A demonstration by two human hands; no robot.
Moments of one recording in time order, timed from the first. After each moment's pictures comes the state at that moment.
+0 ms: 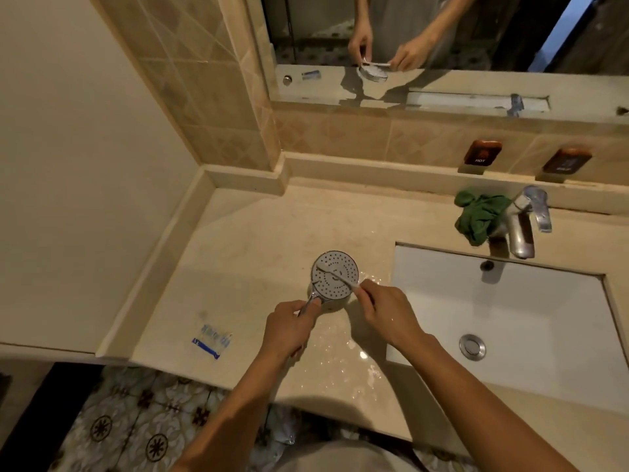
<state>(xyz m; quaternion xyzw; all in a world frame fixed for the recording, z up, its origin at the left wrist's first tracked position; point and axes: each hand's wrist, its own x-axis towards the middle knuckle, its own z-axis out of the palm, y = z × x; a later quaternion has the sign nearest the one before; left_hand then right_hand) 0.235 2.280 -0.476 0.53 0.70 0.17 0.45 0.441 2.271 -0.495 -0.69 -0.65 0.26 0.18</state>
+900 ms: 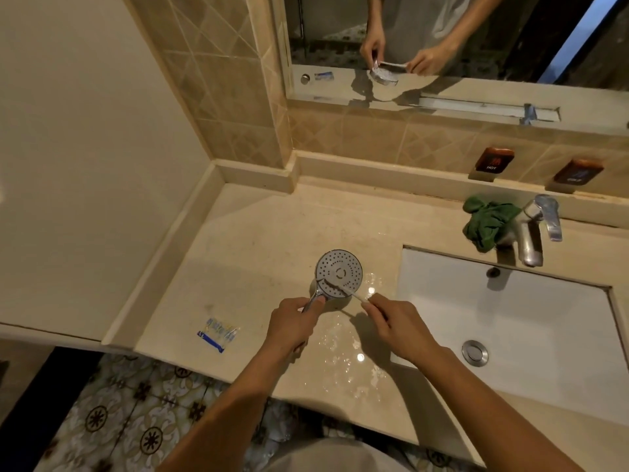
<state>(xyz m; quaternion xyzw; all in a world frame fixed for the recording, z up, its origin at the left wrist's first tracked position) 0.226 2.282 -0.479 0.51 0.70 0.19 0.47 0.450 2.249 -0.502 -0.65 -0.67 0.31 0.17</state>
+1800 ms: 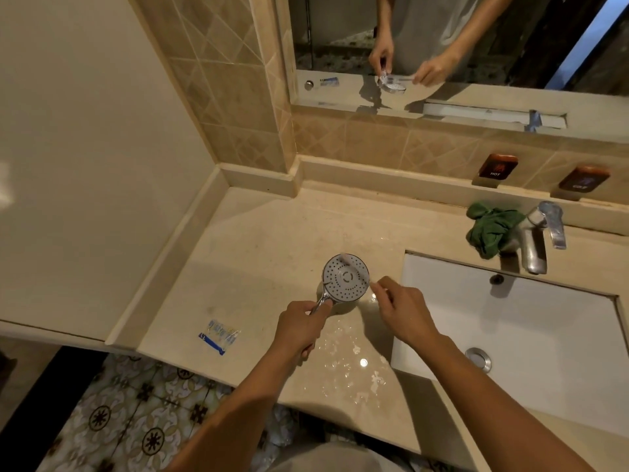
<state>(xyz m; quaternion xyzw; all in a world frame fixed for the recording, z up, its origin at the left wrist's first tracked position) 0.243 2.282 -0.469 0.49 0.69 0.19 0.50 0.459 2.280 -0.490 -0.68 -0.64 0.28 0.22</state>
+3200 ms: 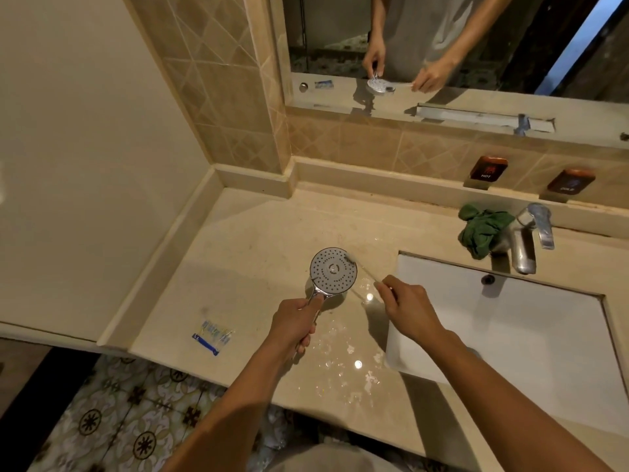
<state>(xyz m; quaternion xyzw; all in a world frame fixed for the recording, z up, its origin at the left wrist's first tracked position) 0.241 2.289 -0.481 0.39 0.67 0.22 0.59 0.483 2.281 -0.497 -0.67 -0.66 0.27 0.21</state>
